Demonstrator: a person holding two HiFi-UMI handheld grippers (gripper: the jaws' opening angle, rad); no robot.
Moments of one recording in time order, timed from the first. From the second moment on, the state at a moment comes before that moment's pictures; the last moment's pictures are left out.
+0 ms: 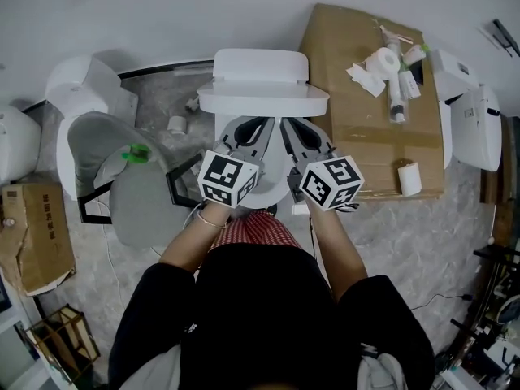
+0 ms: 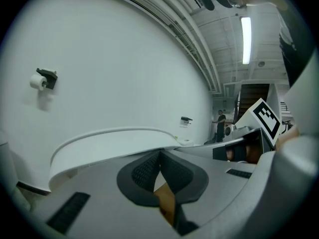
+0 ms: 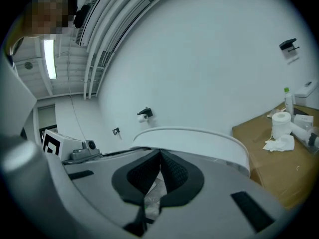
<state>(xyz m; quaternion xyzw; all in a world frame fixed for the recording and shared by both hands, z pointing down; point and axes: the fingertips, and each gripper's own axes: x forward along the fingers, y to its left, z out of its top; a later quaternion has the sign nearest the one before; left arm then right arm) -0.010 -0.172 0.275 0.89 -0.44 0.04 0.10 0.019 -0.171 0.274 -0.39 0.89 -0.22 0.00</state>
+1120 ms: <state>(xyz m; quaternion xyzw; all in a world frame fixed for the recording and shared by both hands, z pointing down) -0.018 -0.223 0.248 0.90 -0.42 0.06 0.08 0.016 -0.224 0.245 -0.40 0.89 -0.20 0.01</state>
